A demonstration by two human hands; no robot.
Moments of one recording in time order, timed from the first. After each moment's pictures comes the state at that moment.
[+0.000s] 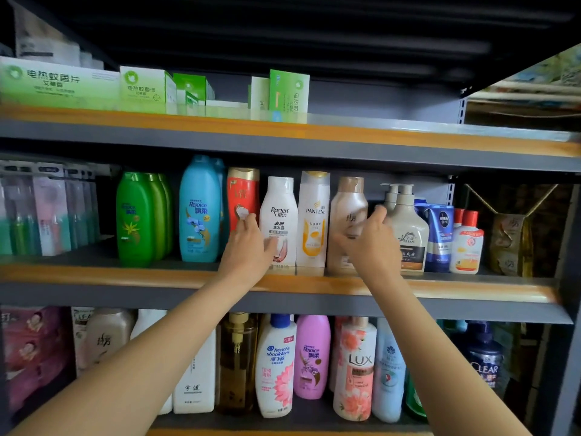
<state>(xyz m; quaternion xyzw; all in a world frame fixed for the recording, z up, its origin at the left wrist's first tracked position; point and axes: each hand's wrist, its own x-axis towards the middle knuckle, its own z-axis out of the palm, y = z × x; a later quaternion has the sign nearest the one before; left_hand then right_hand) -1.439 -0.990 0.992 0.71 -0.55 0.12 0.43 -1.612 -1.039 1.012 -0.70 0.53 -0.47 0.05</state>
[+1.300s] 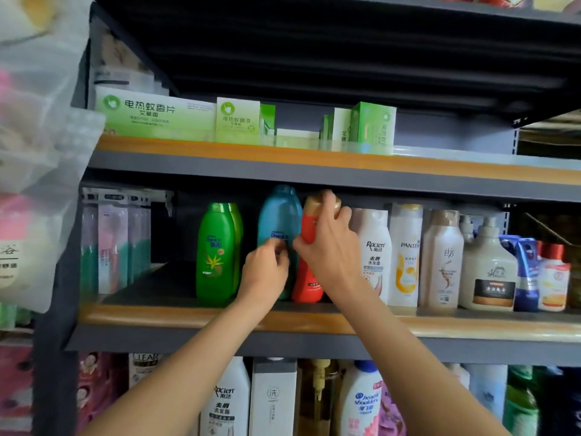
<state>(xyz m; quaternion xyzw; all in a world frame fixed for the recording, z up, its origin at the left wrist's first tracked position) -1.314 -0.968 1.005 0.63 -0.55 0.07 0.54 -1.418 -0.985 1.045 -0.77 0.42 -0.48 -0.07</state>
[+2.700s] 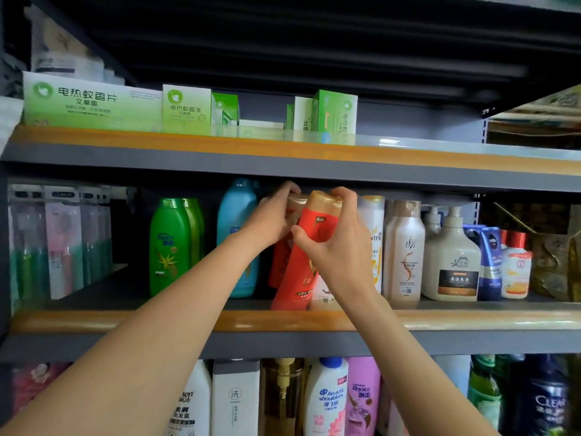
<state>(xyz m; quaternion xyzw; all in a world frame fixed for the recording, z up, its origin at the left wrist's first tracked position) -1.352 -1.023 1.075 0.59 -0.68 0.13 0.42 -1.483 -1.006 1.030 -0.71 0.28 -0.64 0.02</state>
